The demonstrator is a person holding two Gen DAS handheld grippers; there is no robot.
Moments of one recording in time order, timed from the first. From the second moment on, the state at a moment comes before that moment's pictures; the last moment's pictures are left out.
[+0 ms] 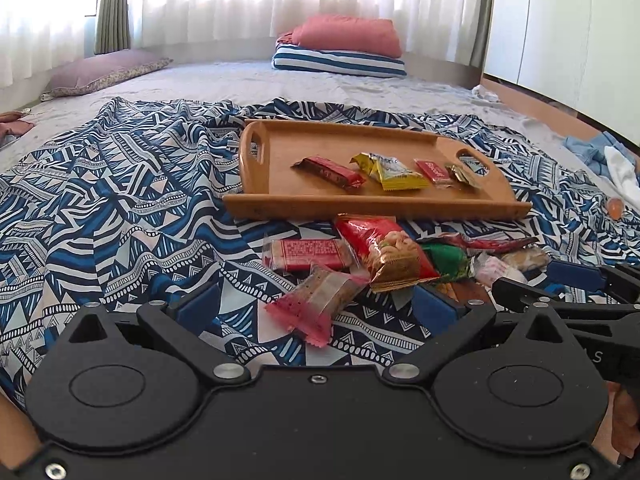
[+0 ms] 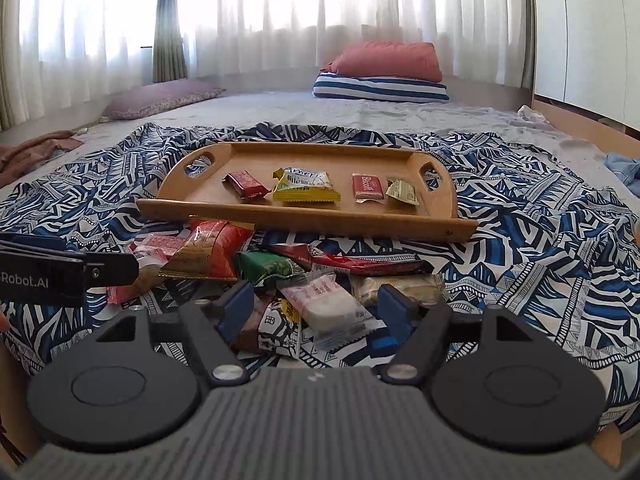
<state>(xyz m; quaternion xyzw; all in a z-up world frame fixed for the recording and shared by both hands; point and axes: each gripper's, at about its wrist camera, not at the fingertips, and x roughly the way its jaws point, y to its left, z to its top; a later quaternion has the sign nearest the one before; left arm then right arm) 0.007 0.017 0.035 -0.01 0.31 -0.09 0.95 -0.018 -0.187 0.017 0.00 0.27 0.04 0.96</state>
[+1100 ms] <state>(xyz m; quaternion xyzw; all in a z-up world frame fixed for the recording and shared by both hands) 0.035 0.010 0.002 0.01 0.32 -0.13 0.94 -0.022 -0.148 -0.011 -0.03 0.29 0.04 0.96</state>
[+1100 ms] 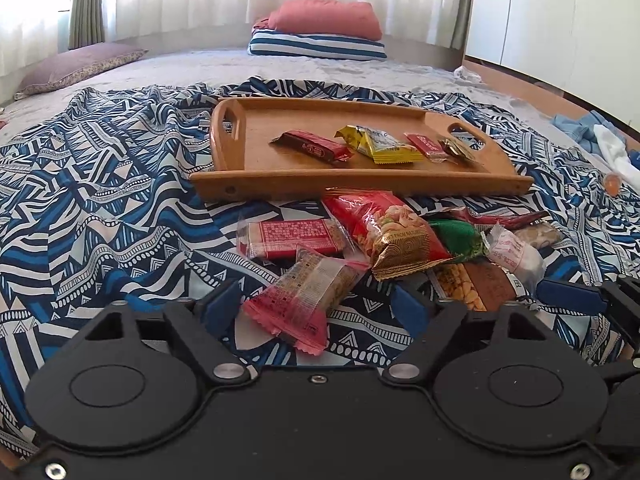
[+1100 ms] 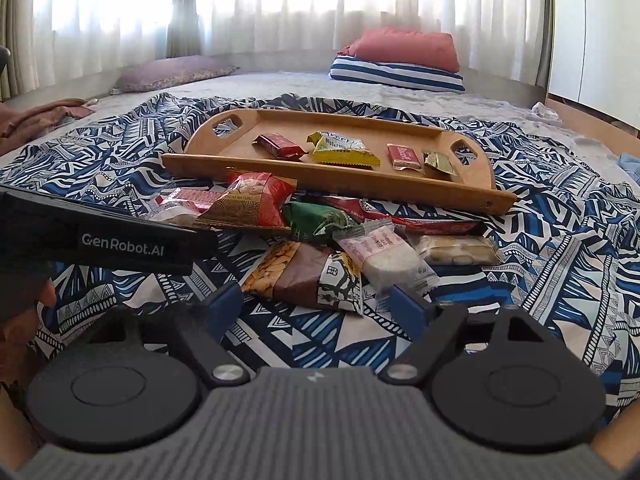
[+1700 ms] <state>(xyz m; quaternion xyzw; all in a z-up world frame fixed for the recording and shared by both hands) 0.016 0.021 0.011 -0.01 0.33 -0.11 0.94 -0.023 -0.146 -0.019 -0.01 0.28 0.04 0.96</state>
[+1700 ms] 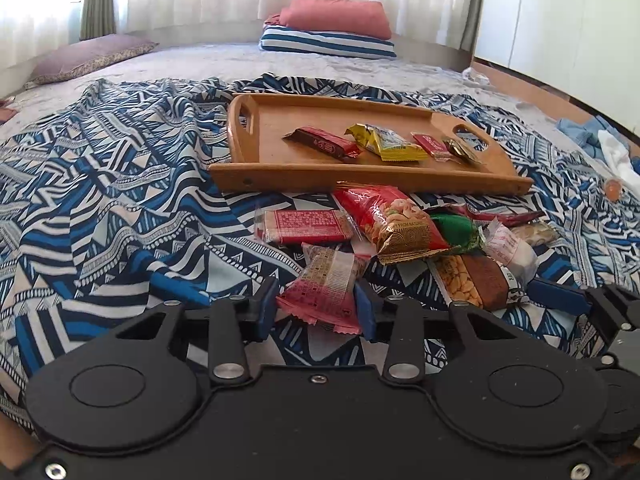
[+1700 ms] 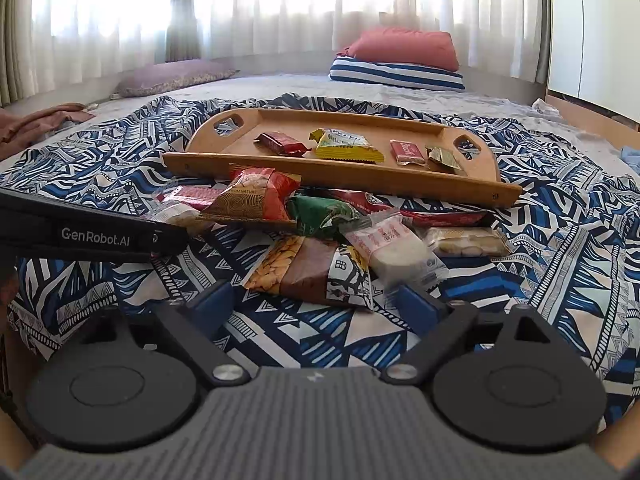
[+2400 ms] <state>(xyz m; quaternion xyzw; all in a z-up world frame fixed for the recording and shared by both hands) -0.008 0.025 0.024 -0.01 0.28 -0.11 0.95 -0.032 -0.148 -0.015 0.03 0.26 0.03 0.96</state>
